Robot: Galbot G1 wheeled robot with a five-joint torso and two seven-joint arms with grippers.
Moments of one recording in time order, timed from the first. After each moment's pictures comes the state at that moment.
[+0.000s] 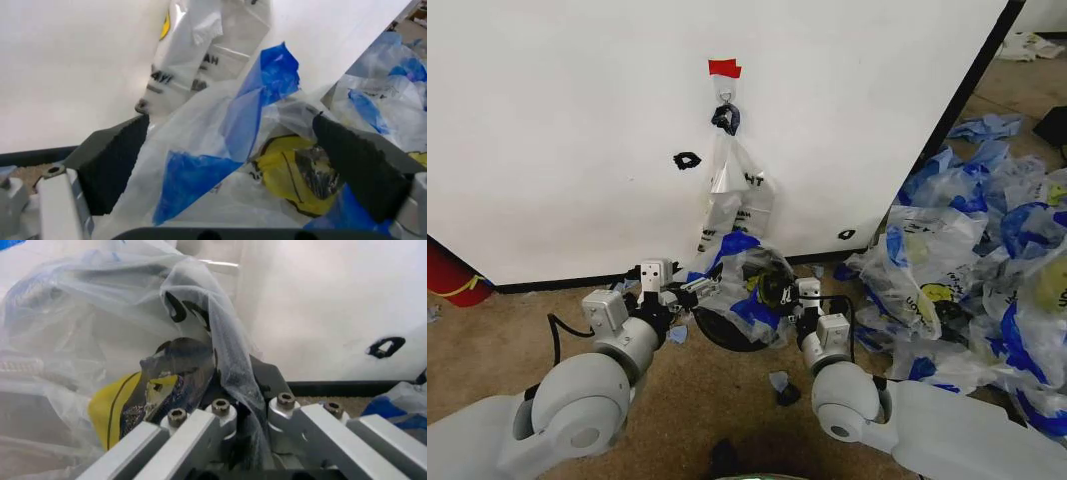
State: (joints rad) left arm 0.80 -0.50 0.20 -2.40 -1.25 0.06 -0.75; right arm -0.51 0.80 -0.73 2.06 0.87 0.04 0.99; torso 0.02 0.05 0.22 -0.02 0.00
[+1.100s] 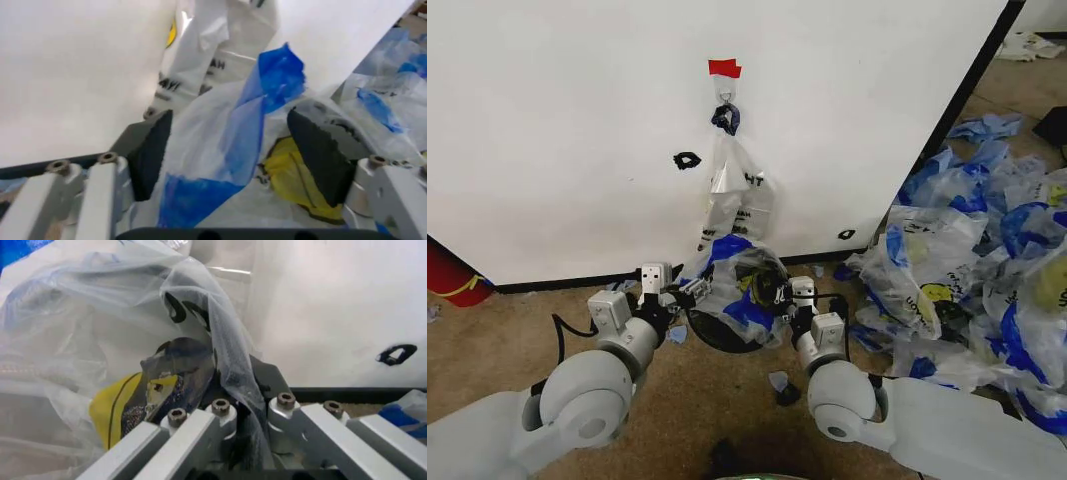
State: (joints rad) left arm 0.78 -0.48 0.22 -2.37 -1.22 0.05 -0.72; right arm -0.48 0.81 -0.76 2.06 0.88 0.03 0.99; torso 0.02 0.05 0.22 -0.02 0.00
